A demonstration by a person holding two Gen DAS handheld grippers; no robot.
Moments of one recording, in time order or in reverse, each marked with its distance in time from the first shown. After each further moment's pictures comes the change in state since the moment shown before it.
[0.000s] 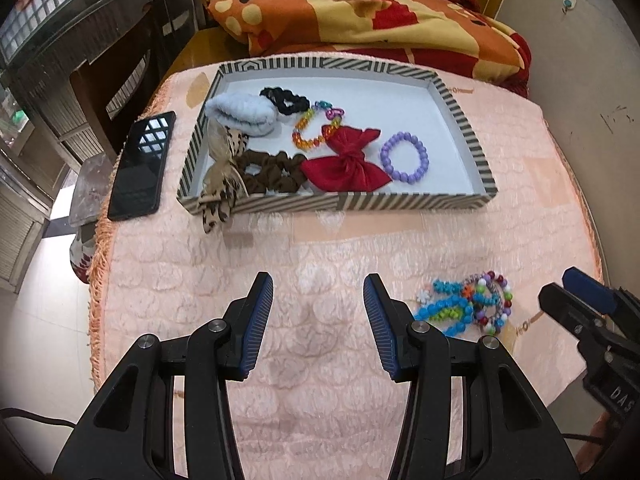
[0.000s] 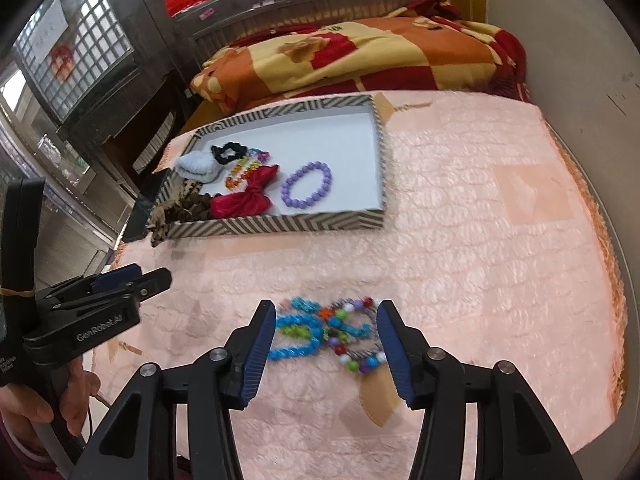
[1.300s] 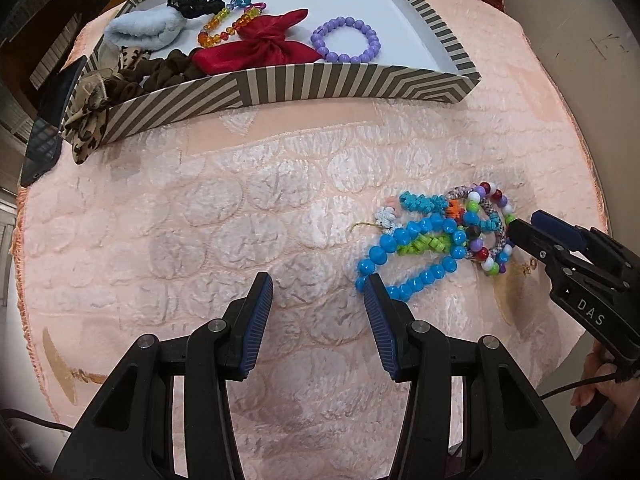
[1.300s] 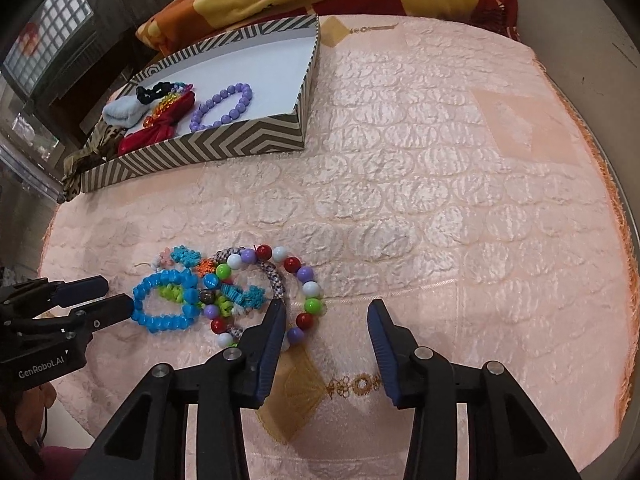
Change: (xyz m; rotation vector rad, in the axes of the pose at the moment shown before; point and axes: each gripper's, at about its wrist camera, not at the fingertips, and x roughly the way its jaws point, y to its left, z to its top) left arm 0.067 -0.047 -0.036 0.097 0.220 -0.089; right arm 0.079 -0.059 -0.023 -0.014 0.140 -0.073
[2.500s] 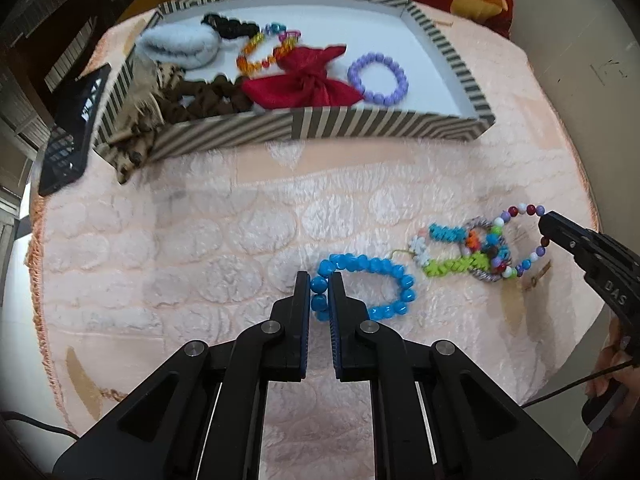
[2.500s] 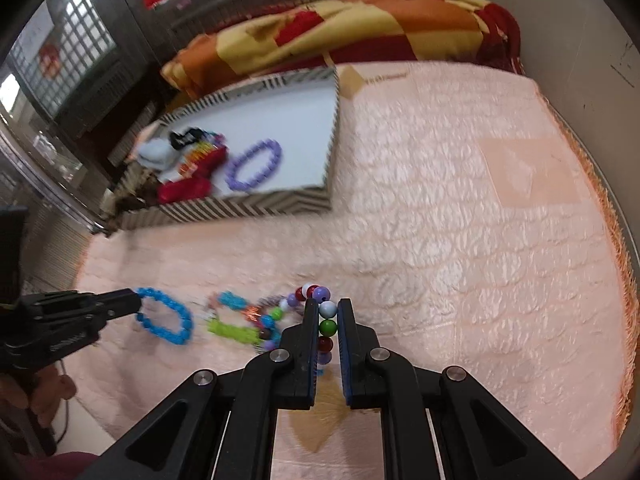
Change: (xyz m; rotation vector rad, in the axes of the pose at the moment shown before) left arm -0.018 0.027 0.014 -0.025 -0.074 -0.016; right arm -0.043 0.006 0.013 0.011 -0.126 0.089
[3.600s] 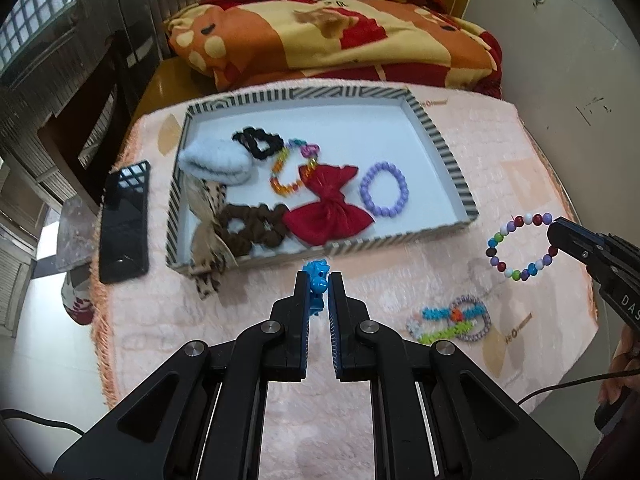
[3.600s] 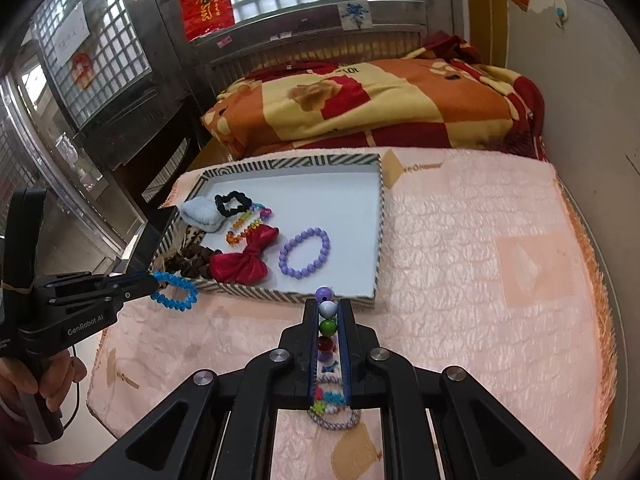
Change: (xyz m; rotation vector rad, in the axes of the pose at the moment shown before) left arm -0.074 0.020 0.048 0.047 -0.182 0.049; right arm -0.042 0.044 0.063 -0.091 -0.130 0.025
